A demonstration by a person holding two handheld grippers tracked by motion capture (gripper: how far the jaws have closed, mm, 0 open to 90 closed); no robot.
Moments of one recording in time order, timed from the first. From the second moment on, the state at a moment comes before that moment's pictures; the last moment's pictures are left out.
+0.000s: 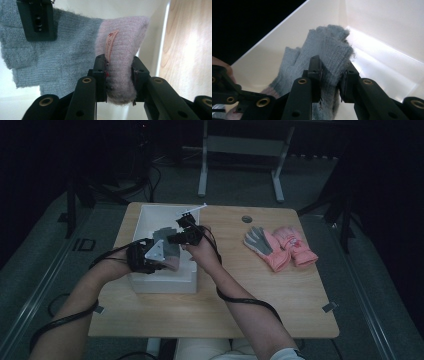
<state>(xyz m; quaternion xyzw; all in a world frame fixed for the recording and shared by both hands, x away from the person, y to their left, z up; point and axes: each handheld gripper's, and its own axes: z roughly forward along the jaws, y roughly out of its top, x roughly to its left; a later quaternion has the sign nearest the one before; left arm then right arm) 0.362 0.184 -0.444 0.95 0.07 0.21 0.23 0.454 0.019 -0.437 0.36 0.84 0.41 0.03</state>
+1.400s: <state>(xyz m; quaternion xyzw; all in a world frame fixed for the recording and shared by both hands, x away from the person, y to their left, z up) 0.385 0.160 -0.444 0.96 0.14 0.17 0.17 0.413 -0.091 -0.400 0.34 0.82 0.45 0.06</state>
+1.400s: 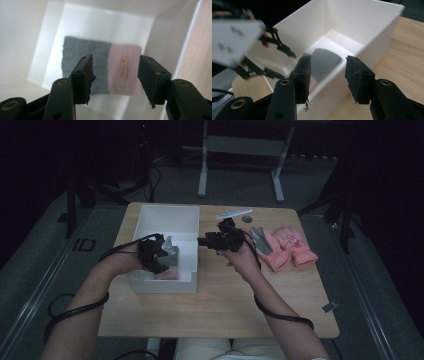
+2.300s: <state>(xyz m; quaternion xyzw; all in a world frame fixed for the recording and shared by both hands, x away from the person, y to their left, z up) 0.348 0.051 -0.403 0.93 0.12 0.14 0.32 0.408 -0.220 -0.421 0.37 0.81 0.44 0.15</state>
